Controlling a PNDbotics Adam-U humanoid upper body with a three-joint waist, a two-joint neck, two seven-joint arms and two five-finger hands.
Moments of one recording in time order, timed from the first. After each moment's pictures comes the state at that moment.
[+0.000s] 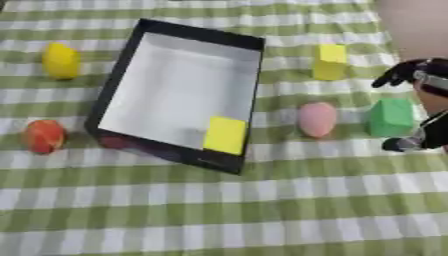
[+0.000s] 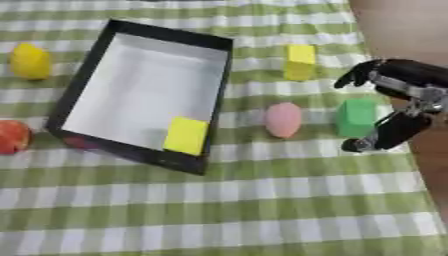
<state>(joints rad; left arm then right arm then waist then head) -0.26 0.47 0.08 -1.73 0.37 0.01 0.52 -0.13 -1.19 0.20 -1.97 0.28 0.30 0.37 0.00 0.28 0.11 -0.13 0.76</state>
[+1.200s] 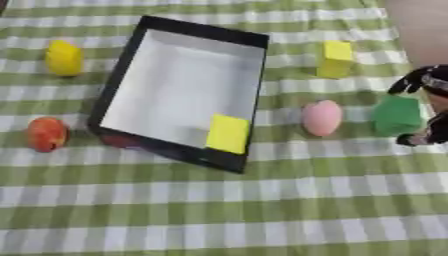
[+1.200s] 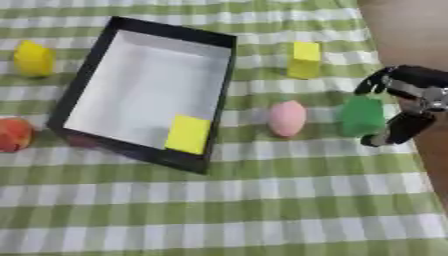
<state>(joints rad) -0.26 0.46 0.07 -1.73 0.38 0.01 0.52 -0.20 -1.15 0.24 -1.76 0.35 0.25 0.40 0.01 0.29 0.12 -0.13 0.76</state>
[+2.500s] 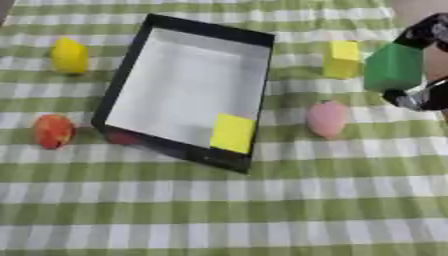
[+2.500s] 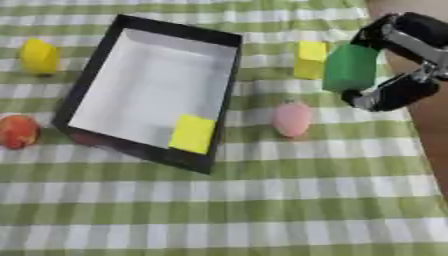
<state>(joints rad) -0.25 0.45 0.07 -1.74 0.38 0.01 0.52 -0.33 -1.13 0.14 -1.98 0.23 0.26 0.27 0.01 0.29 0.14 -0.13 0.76</state>
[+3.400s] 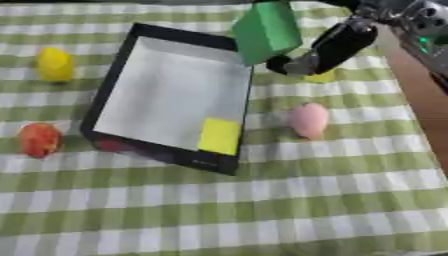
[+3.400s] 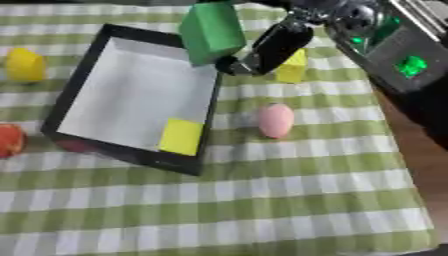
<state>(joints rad) -0.28 0.48 0.04 -1.75 0.31 0.02 0.49 -0.74 -0.87 0.38 -1.98 0.32 0.09 0.45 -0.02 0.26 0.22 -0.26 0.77</state>
